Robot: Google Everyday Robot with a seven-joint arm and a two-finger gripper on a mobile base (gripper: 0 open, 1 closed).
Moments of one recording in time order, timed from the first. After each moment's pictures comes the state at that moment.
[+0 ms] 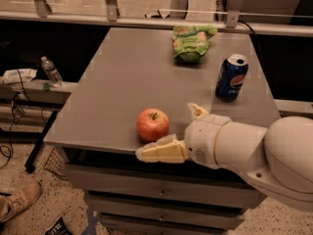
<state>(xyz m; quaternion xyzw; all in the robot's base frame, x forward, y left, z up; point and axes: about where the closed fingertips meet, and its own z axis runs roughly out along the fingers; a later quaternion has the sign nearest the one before) 0.443 -0.021 0.858 -0.35 0.77 0.21 0.49</state>
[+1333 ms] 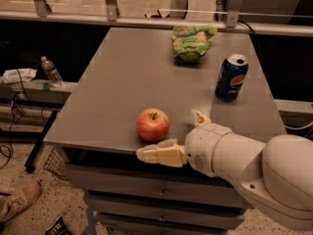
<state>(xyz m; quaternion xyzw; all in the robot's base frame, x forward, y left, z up) 0.446 -0.028 0.842 -0.30 0.78 0.21 0.51</state>
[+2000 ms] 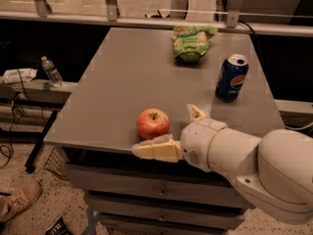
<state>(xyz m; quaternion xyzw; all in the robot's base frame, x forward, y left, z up) 0.452 -0.016 0.853 -0.31 0.76 0.22 0.52</state>
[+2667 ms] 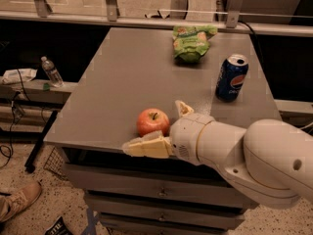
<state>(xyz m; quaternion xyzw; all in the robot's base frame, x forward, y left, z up) 0.460 0.004 0.854 -0.33 0.76 0.23 0.52</state>
